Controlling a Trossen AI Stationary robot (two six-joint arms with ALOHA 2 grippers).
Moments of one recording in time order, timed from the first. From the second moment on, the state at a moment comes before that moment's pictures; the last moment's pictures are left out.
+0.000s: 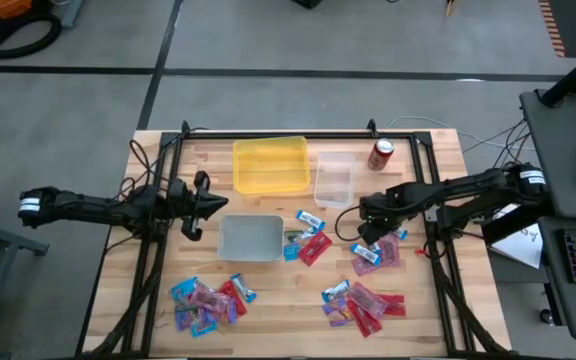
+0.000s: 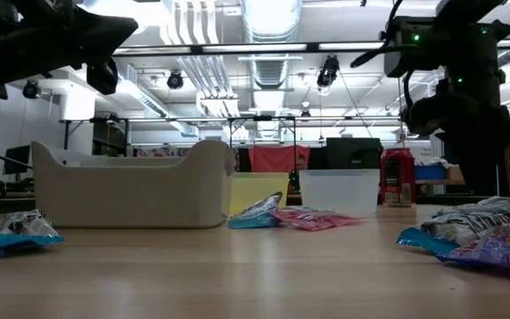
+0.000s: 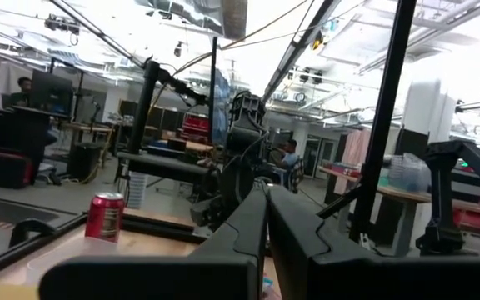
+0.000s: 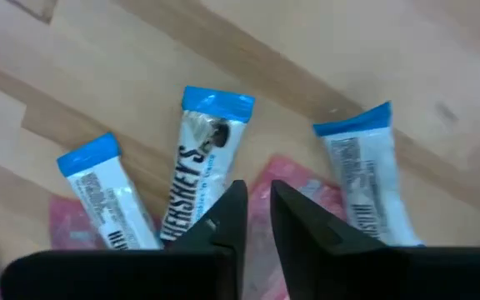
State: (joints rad) left arm 0.06 0.62 0.04 0.92 0.03 -0.22; right arm -0.02 1.30 0.70 -0.87 -0.09 1.01
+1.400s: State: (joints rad) left arm 0.06 0.65 0.25 0.56 0.03 -0.03; right arm -0.01 1.48 0.70 -0.69 -0.08 1.18
